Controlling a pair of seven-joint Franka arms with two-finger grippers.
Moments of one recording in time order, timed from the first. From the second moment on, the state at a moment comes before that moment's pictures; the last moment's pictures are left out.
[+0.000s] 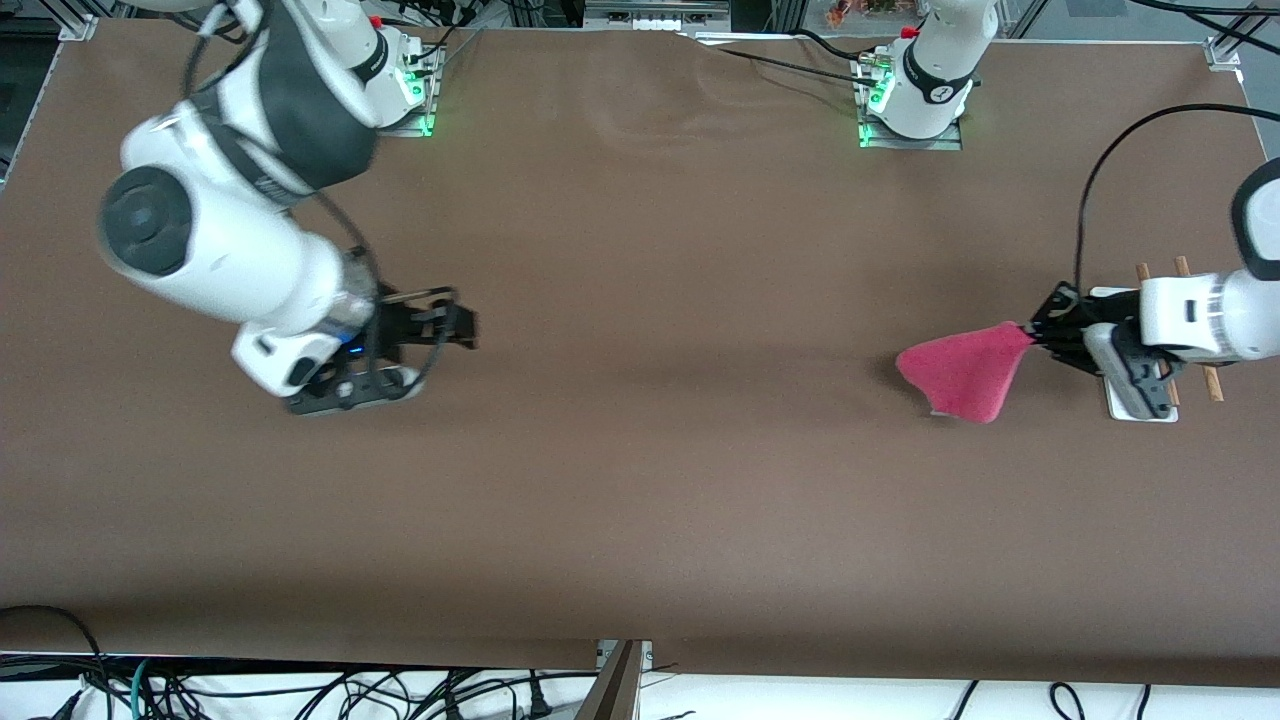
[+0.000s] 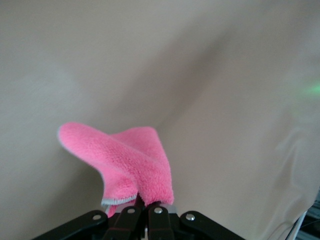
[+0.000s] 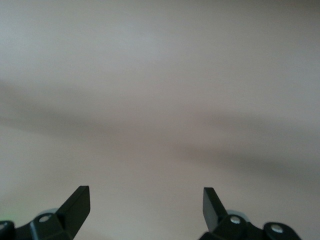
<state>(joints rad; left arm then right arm) 0.55 0.33 -0.43 -1.64 -0.25 1.66 0.90 0.06 0.50 0.34 -1.21 0.04 1.64 0.22</state>
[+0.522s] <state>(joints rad) 0.80 0.34 -0.43 -1.63 -0.06 1.65 1.07 -0.01 0.32 0.21 -1.20 -0.11 1.48 0.16</state>
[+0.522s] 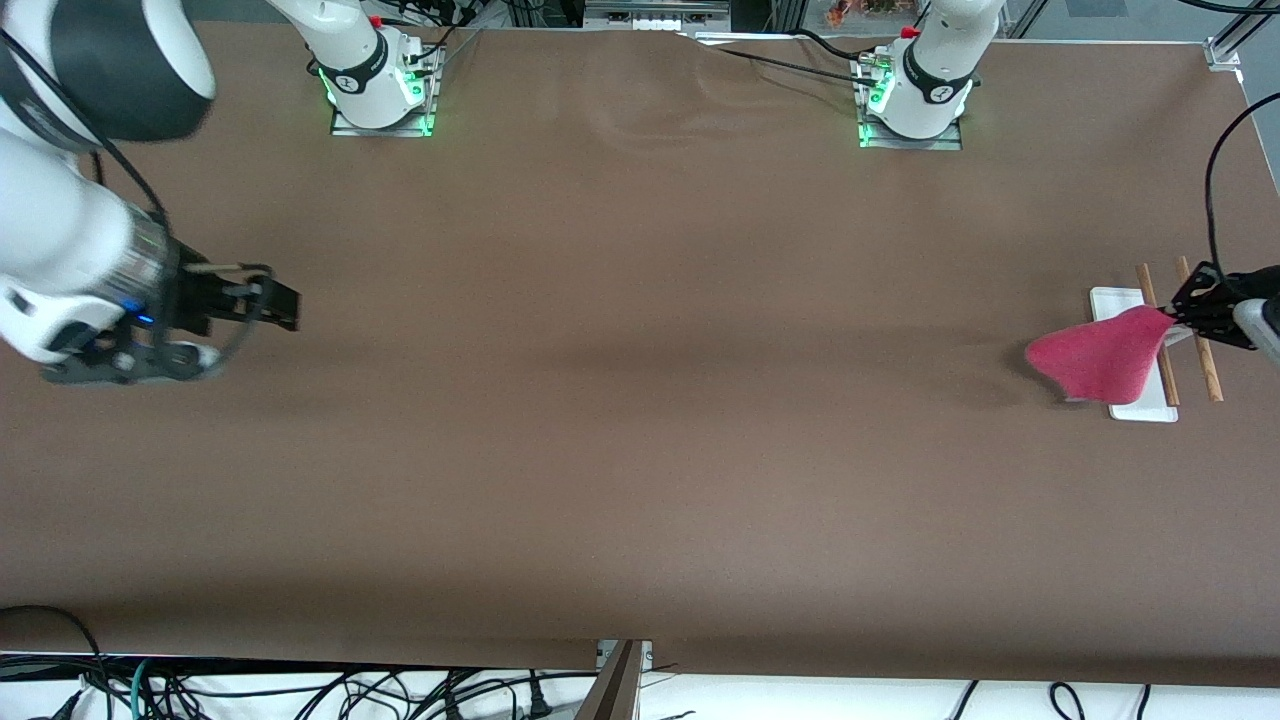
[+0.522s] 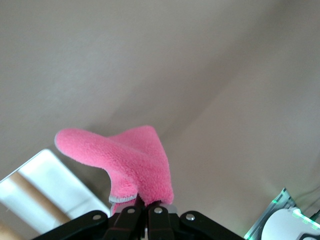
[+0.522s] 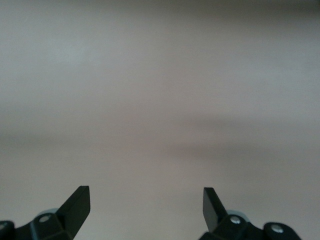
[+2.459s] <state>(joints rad) 0.93 0.58 -0.32 -1.41 0.06 1.62 1.57 -0.05 0.16 -0.01 -1.39 -0.04 1.39 -0.13</state>
